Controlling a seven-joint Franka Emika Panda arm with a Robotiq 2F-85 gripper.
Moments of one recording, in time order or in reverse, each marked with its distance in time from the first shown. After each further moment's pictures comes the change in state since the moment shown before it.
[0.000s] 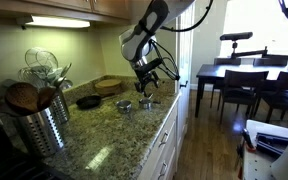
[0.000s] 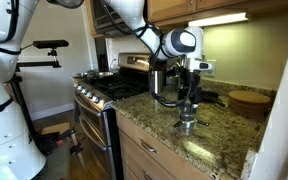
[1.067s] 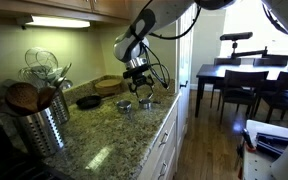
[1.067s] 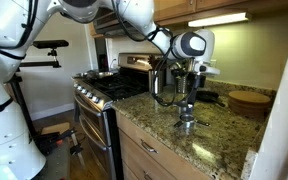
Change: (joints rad) arm -0.002 0.164 -0.022 0.251 0.165 -0.140 0.499
